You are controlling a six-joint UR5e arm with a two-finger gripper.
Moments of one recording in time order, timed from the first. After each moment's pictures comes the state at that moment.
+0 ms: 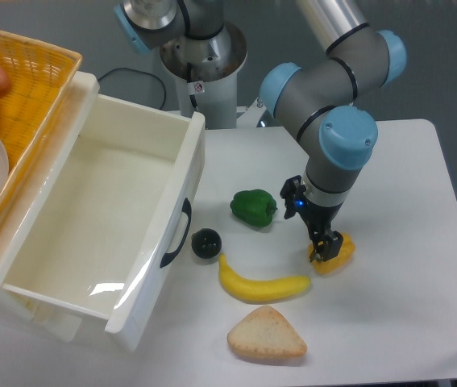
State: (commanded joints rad) arm 2.62 -1.98 -1.54 -1.18 1.49 1.75
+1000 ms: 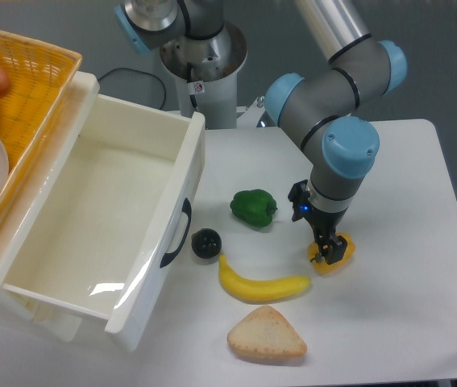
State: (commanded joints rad) arm 2.63 -2.00 -1.57 -1.12 1.53 1.74
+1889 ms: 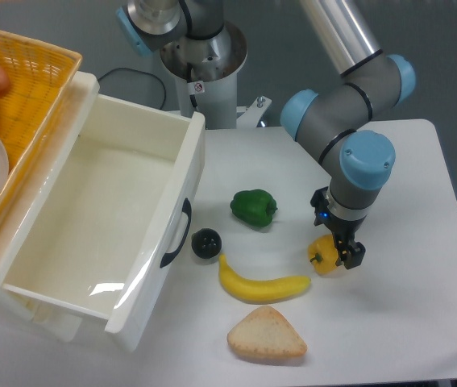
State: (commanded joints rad) arm 2.68 -2.08 -1.57 -1.05 1.53 1.83
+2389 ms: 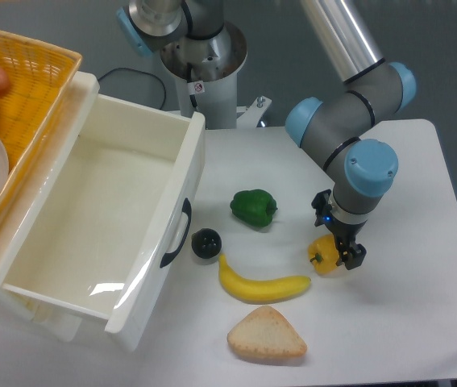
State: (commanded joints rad) arm 2.70 -2.11 -1.59 -1.05 1.53 1.83
